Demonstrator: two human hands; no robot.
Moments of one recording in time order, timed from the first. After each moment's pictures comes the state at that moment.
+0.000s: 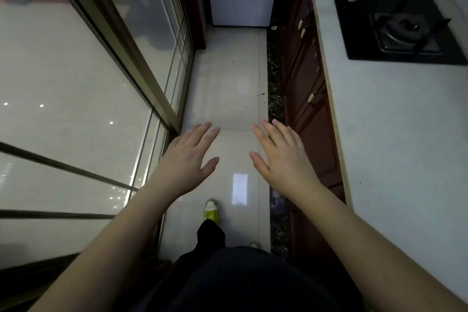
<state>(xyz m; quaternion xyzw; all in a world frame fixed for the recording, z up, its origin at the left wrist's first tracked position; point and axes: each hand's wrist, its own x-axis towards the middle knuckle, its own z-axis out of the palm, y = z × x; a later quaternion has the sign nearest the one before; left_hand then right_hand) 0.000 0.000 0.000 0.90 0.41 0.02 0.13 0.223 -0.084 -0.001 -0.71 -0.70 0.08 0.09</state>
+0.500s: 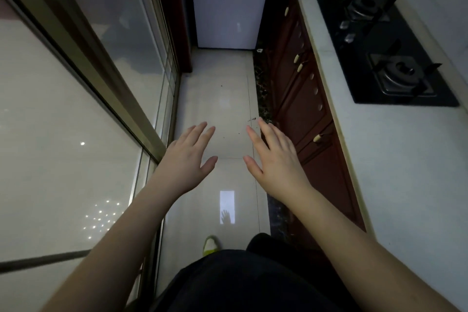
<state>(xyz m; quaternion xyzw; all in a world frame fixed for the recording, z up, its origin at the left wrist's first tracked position) -0.004 0.208 -0.007 0.90 0.41 0.06 0.16 0.198 0.103 0.012 -0.74 -0.66 0.07 0.09</state>
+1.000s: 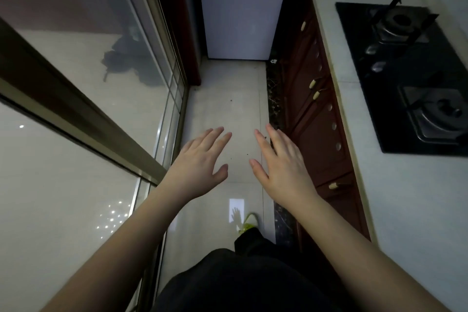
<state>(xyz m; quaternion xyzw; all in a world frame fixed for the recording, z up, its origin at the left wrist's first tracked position) 0.106 0.351 -0.001 0.91 0.40 0.03 0.15 0.301 0.261 -0.006 -0.74 -0.66 0.10 0.10</state>
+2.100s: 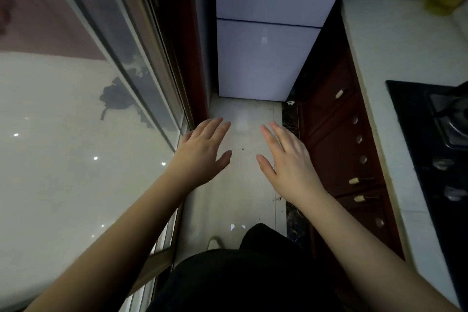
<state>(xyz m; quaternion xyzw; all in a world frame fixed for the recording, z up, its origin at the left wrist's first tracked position) 0.183 0.791 0.011 0.88 0.45 0.04 0.13 0.384 0.696 0.005 -0.72 -0.67 0.11 0.11</state>
